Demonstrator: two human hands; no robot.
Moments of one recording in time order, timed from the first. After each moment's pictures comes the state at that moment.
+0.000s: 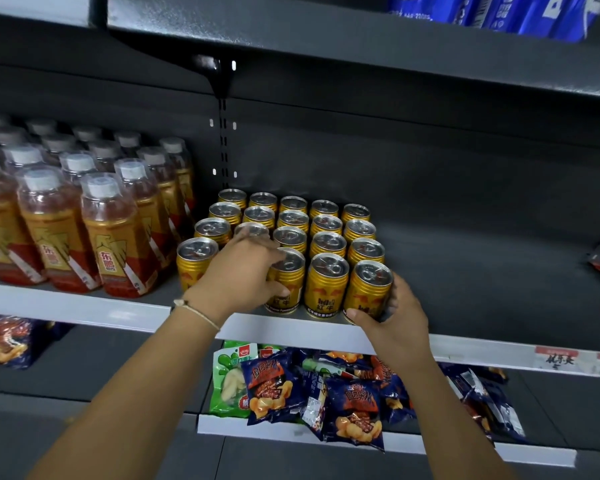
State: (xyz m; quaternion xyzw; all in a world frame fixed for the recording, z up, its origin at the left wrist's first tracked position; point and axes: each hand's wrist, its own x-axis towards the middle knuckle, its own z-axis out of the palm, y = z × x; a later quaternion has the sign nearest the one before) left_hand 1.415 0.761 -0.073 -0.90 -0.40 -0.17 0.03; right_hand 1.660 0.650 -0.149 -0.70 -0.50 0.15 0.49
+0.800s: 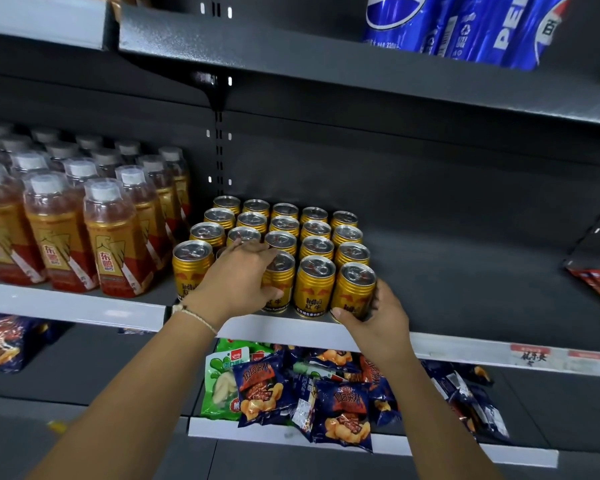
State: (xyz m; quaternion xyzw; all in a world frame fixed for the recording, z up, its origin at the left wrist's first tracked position) left_hand 1.421 0.746 -0.078 -0.88 -0.43 -0.17 0.01; right_hand 1.655 0.645 -0.143 -0.70 -0.50 0.15 0.48
